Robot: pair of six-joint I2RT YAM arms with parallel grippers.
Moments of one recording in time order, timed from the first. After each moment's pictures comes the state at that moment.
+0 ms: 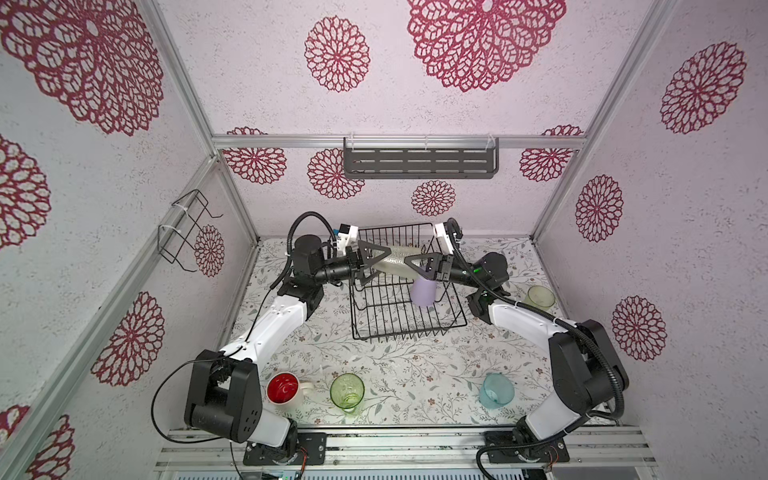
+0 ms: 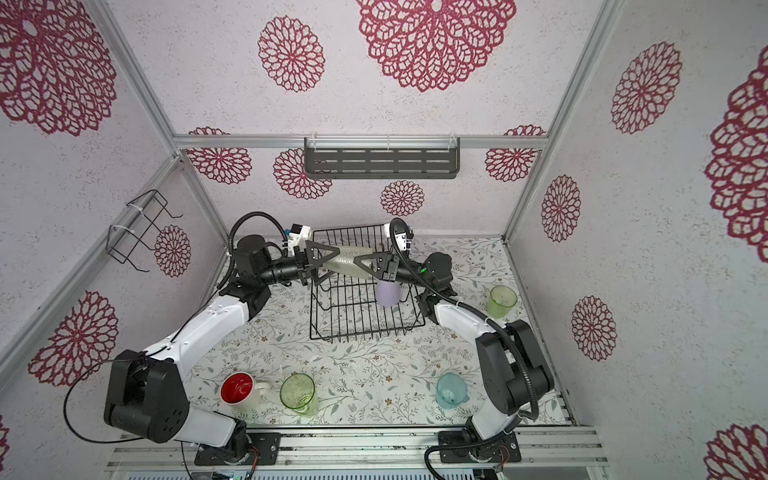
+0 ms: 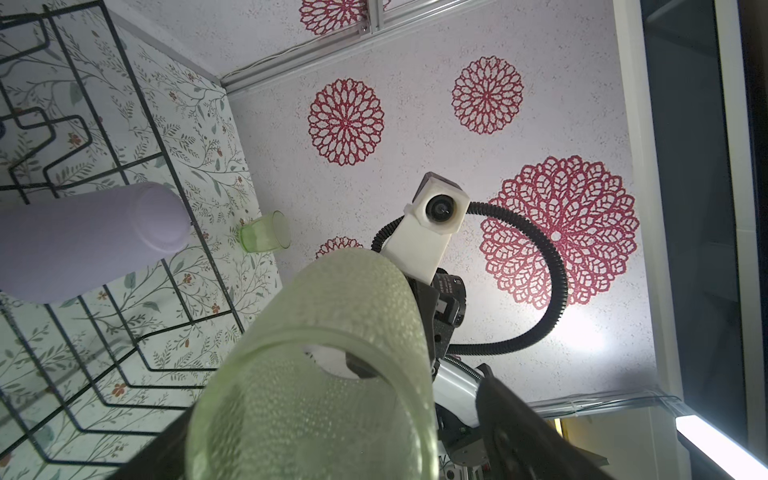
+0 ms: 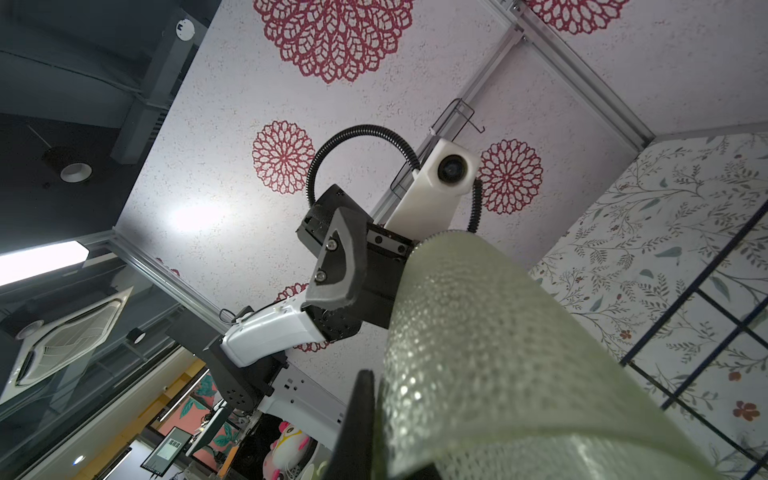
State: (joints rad) left arm -0.28 1.49 1.10 0.34 0.98 -1.23; right arm 0.45 1.63 1.03 1.06 -0.99 1.30
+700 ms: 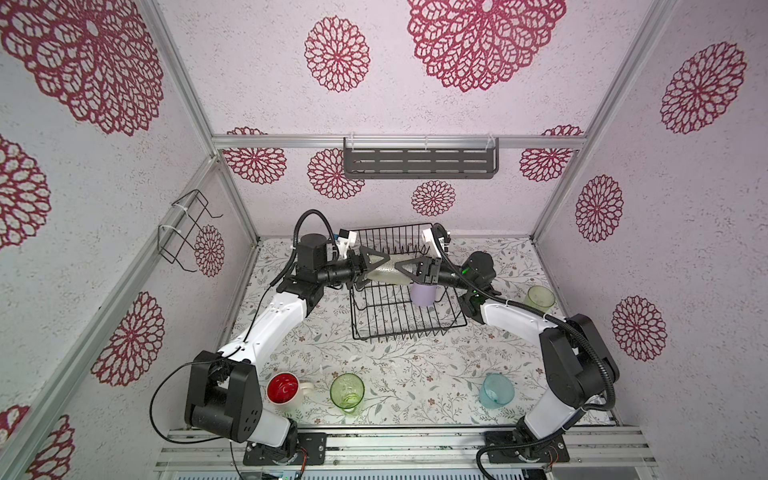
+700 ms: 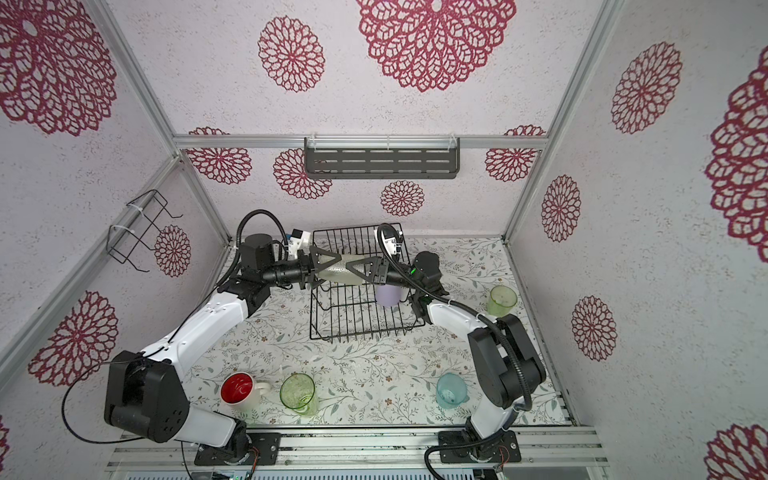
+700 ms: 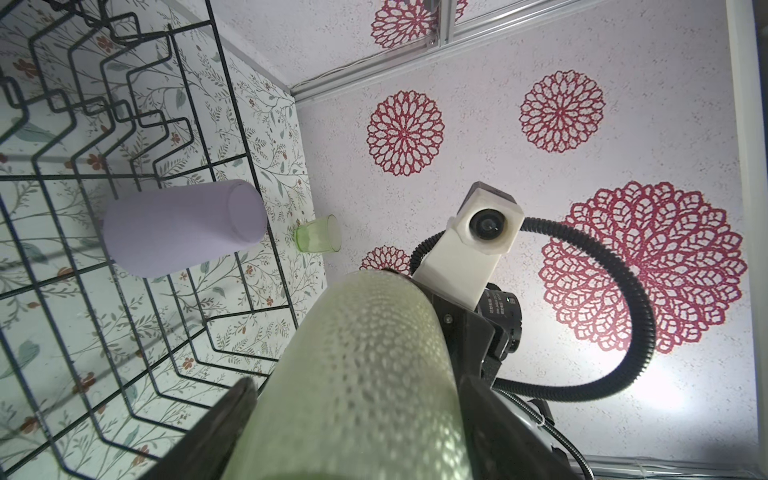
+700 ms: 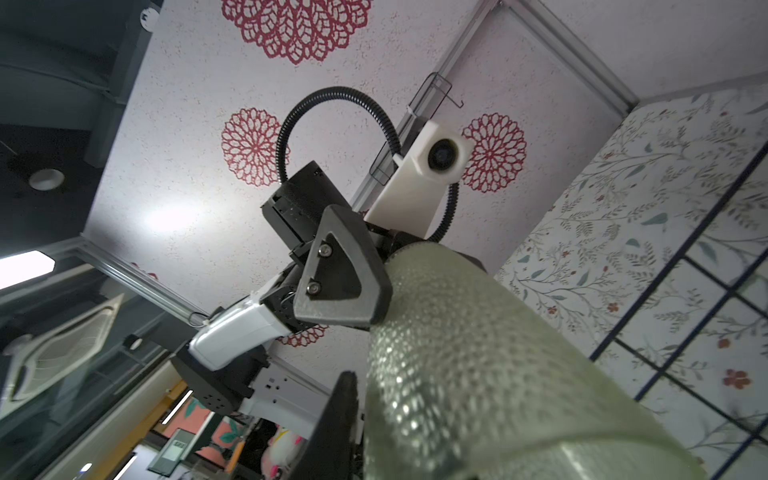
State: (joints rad) left arm -0.29 1.49 1.14 0.05 0.87 -1.05; right arm 0.49 1.67 1.04 0.90 -0.94 1.18
